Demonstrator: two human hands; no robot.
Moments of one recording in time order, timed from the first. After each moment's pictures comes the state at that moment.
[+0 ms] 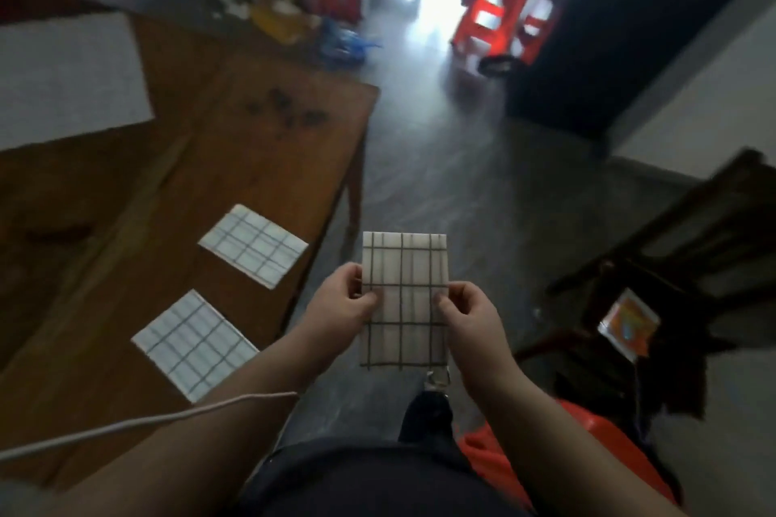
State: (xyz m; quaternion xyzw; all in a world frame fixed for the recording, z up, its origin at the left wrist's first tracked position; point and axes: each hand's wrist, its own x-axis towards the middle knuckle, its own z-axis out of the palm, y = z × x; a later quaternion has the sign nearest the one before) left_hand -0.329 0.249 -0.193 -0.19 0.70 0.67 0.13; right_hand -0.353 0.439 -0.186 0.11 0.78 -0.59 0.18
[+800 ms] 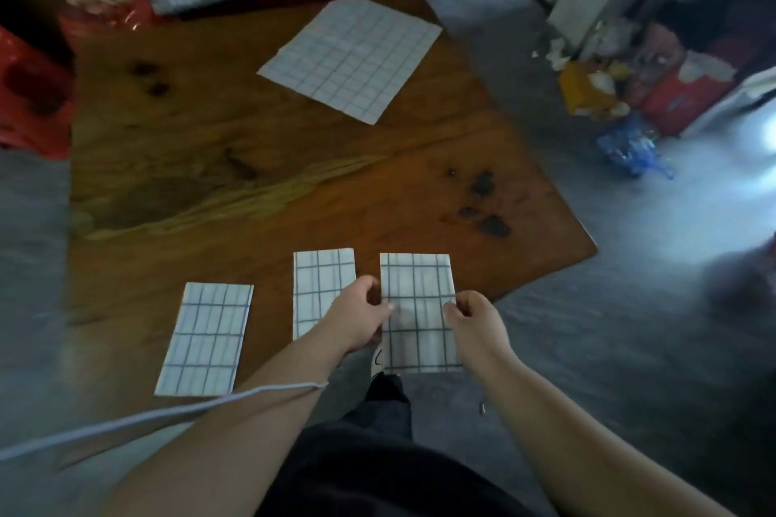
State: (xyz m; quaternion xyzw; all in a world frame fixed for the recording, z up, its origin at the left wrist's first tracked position) left_hand -0.506 0.148 -0.253 -0.56 0.61 0.57 -0.03; right_hand -0.674 0.244 -0.248 -0.23 0.83 -0.29 0.42
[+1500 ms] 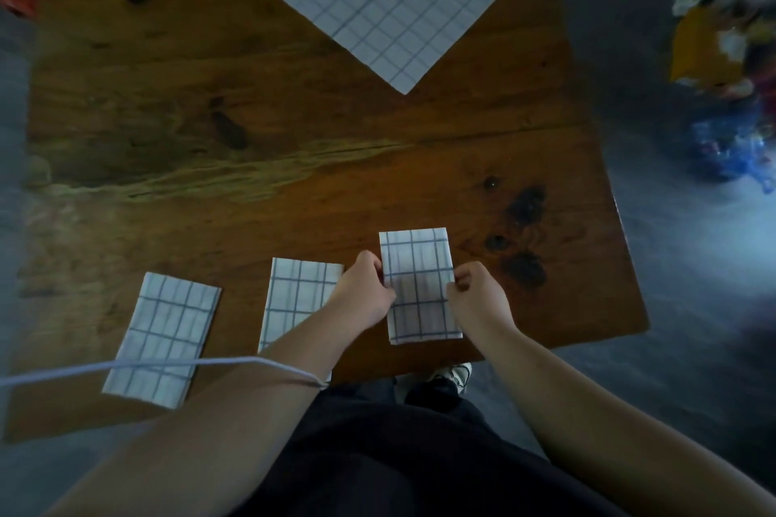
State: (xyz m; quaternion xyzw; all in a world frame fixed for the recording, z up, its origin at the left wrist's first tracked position) left_hand -0.591 0.046 -0.310 -0.67 0.53 0.51 0.07; right_hand -0.766 0.099 -0.312 -0.34 0.82 -0.08 0.45
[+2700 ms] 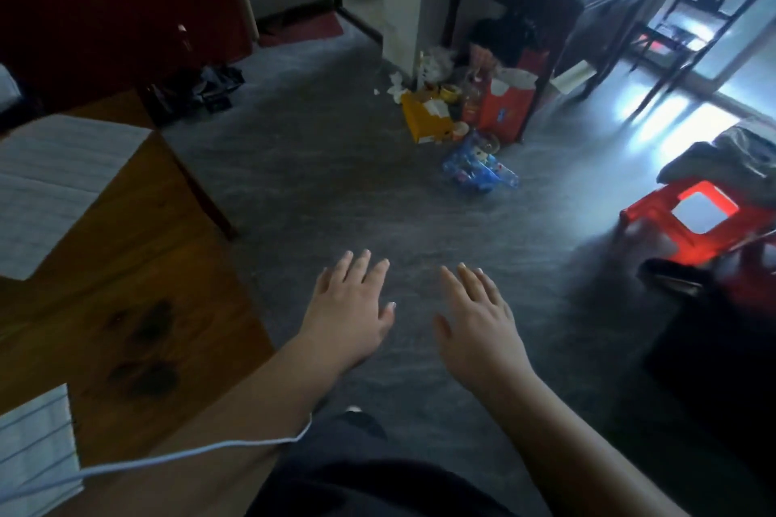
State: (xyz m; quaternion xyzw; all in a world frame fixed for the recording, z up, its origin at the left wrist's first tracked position) left_hand -1.143 0.216 -0.174 -0.36 0.91 0.16 0.10; right_hand -1.274 0.356 -0.176 -0.45 0.87 -0.12 0.19
